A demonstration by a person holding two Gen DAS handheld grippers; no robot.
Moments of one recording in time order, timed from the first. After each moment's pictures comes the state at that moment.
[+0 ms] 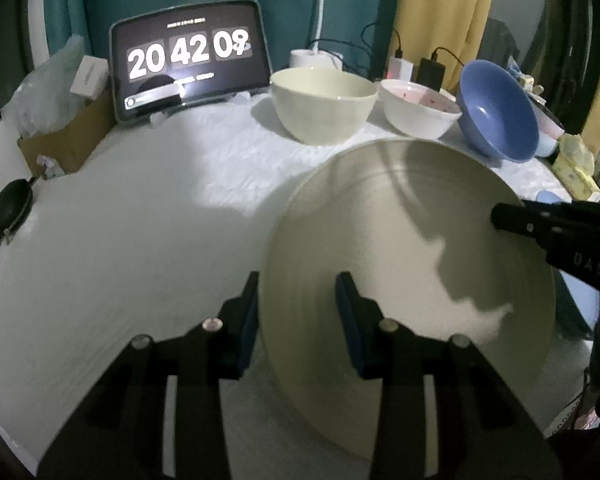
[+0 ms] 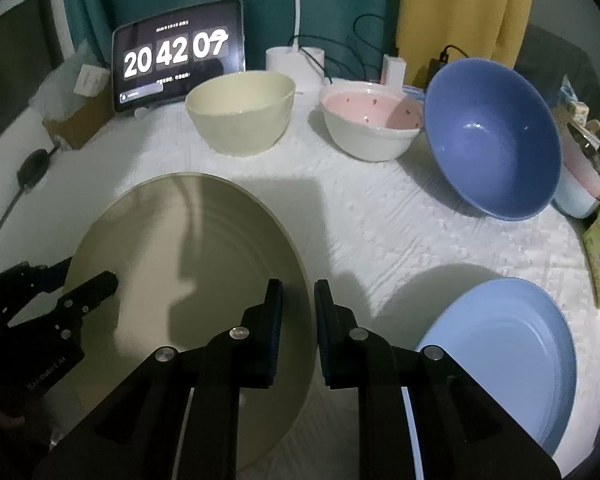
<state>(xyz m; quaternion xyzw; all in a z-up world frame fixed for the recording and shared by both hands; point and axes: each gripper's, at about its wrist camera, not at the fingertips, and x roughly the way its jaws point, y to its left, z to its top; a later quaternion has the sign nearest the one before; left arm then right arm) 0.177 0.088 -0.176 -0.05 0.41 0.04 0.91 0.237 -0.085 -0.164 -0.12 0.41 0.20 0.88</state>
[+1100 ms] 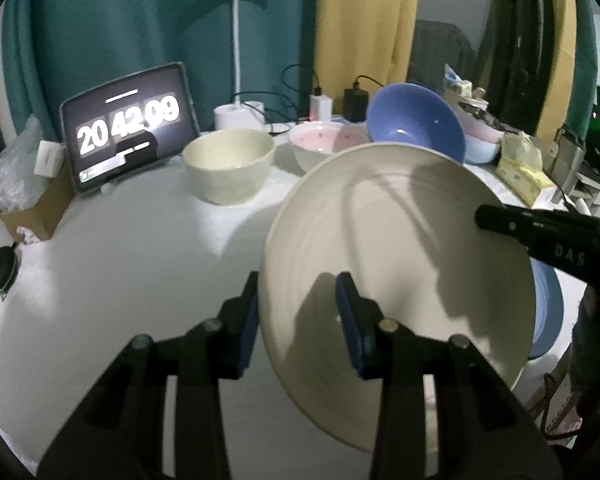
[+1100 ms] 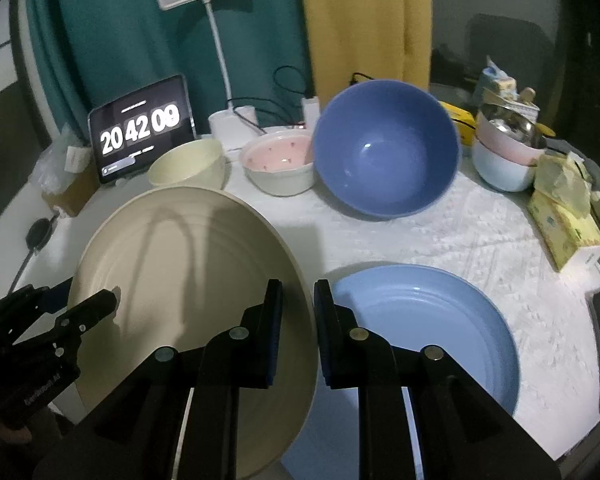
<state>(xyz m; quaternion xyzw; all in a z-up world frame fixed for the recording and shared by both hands) 0.175 0.008 -0.125 0.00 0.36 -0.03 0.93 0.217 -0.185 -0.125 -0.02 0.36 0.17 0.92</state>
